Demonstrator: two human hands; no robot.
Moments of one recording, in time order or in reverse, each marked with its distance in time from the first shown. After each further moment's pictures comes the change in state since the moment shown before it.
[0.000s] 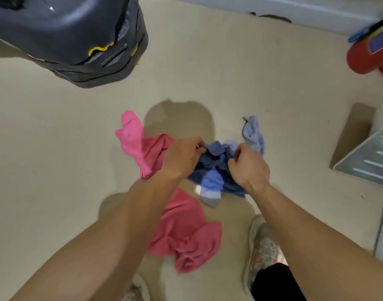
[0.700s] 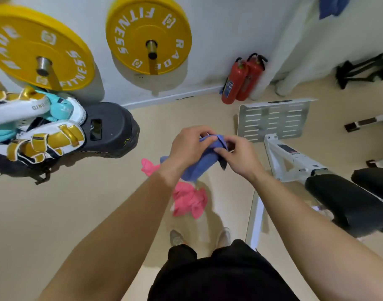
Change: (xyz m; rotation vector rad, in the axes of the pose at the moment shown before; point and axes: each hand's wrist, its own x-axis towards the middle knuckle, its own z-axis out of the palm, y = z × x) left_hand -0.436 0.452 -0.426 -0.106 -0.114 0.517; right_hand -0.590 -0.134 -0.450 0.588 0.385 -0.102
